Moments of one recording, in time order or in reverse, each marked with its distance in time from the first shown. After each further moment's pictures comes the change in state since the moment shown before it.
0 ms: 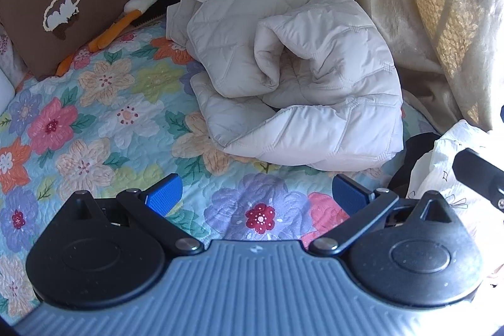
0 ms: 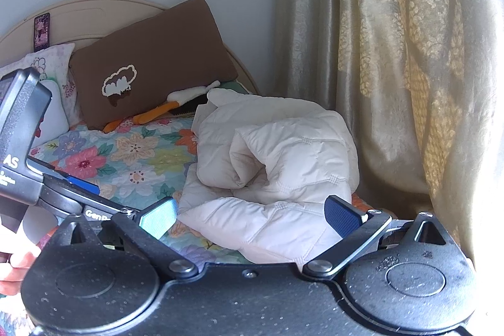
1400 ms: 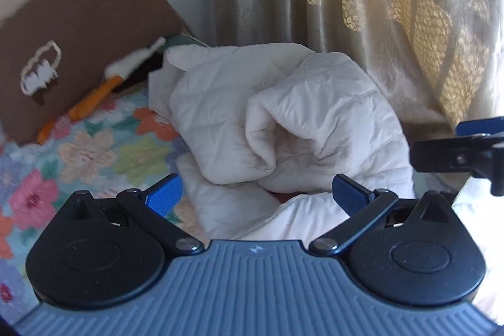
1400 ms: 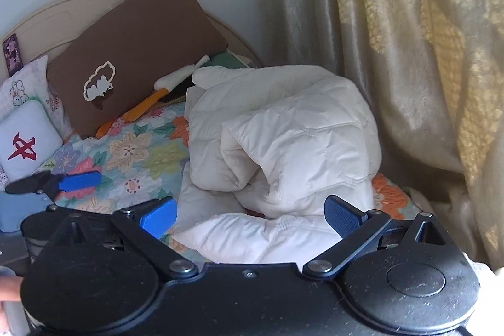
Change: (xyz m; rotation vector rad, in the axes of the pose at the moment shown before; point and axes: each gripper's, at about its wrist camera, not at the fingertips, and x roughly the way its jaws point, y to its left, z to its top) left arm 0.052 0.006 0.071 0.025 -0.210 -0.090; right arm 0.113 -0.073 0.060 0.198 0.182 0.074
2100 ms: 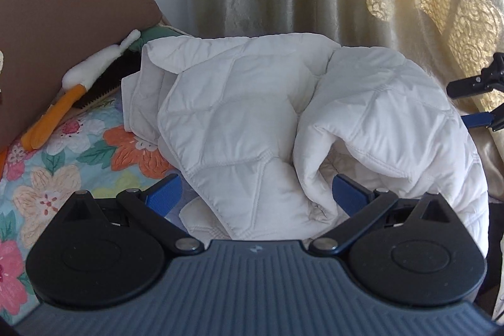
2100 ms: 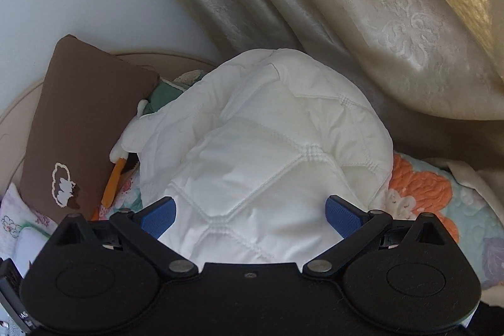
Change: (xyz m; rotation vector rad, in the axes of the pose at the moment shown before) left arm 0.145 0.080 0.036 0.104 0.004 -0.085; right arm 0.154 -0.140 0.046 0.421 0.046 0.119
